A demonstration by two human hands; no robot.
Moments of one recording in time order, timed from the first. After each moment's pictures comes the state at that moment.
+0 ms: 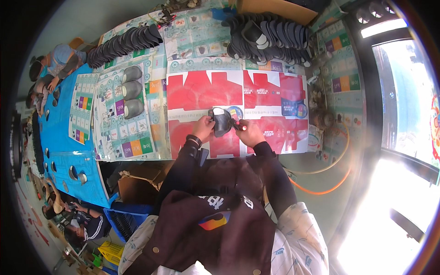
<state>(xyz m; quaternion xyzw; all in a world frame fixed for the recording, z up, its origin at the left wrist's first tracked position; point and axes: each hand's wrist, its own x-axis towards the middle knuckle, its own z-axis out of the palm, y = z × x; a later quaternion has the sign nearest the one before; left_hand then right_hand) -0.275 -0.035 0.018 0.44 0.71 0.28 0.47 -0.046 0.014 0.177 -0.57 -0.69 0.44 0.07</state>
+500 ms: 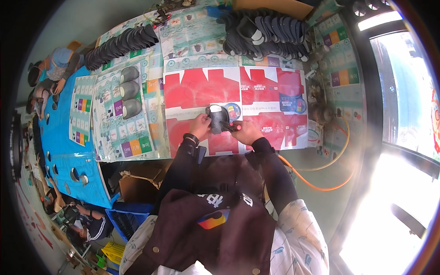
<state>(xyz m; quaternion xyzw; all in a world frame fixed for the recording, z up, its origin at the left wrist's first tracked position) -0.275 -0.035 0.034 0.37 0.70 0.28 0.54 -0.039 0.010 0.172 -0.55 -0.69 0.47 0.04</state>
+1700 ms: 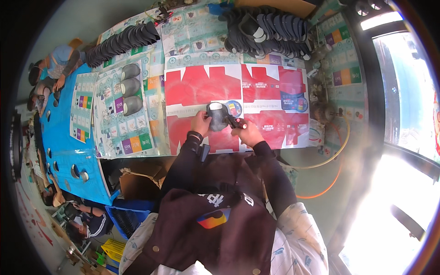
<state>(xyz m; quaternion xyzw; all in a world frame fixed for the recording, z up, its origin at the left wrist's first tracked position) -0.266 -0.038 0.034 0.43 0.76 0.29 0.39 -0.039 -0.001 0.181 -0.61 -0.53 0.58 0.03</state>
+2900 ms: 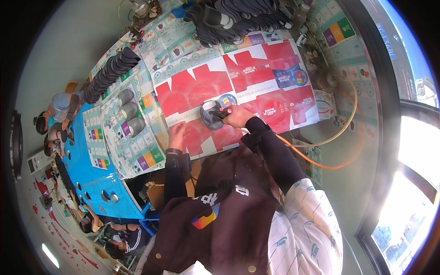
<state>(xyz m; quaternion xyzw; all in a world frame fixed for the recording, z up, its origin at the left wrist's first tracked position) -0.348 -0.068 0.069 0.20 0.69 0.39 0.58 -0.028 0.036 0.143 -0.50 -0.58 0.64 0.01</state>
